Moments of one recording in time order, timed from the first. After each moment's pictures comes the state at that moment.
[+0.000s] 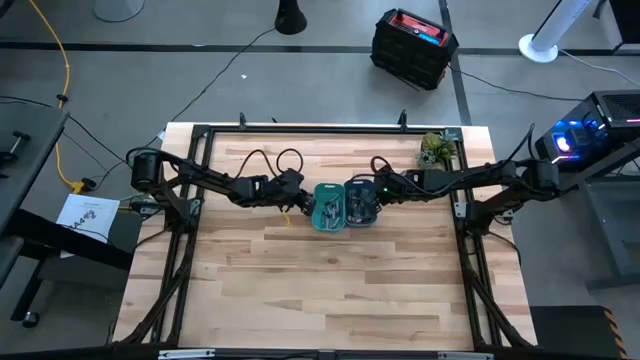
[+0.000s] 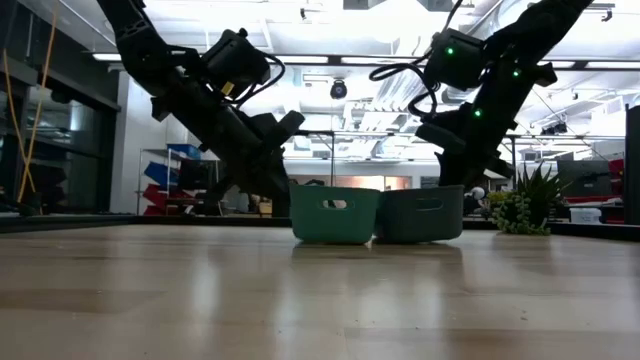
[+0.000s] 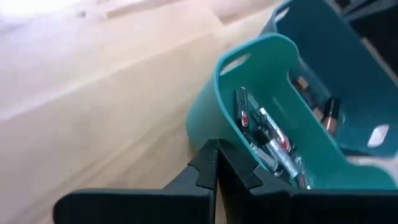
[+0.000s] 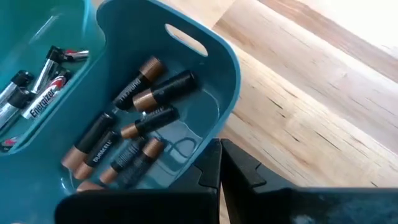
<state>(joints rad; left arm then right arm) 0.14 1.70 0.71 0.29 -0.21 -0.75 -0.19 1.41 0.69 -0.33 0.22 0.66</state>
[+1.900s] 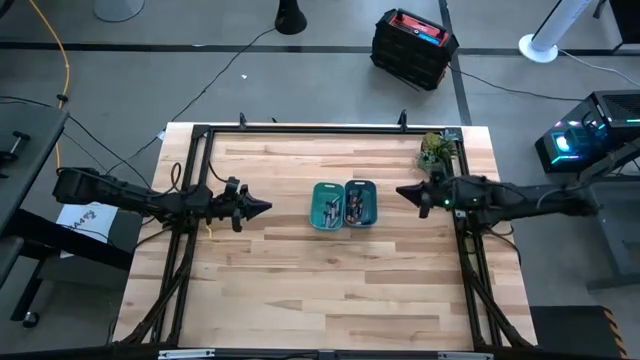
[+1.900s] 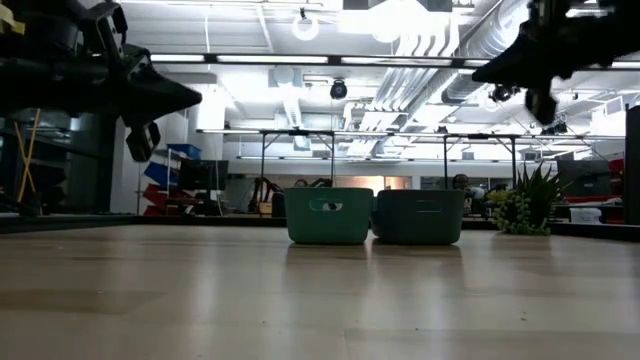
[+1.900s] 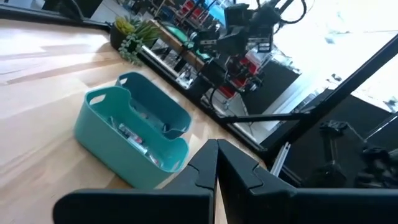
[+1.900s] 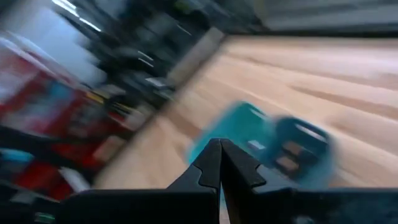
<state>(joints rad) -0.01 0.83 0.01 0.80 -0.10 -0.69 0.04 0.49 0.39 -0.17 0.31 0.78</state>
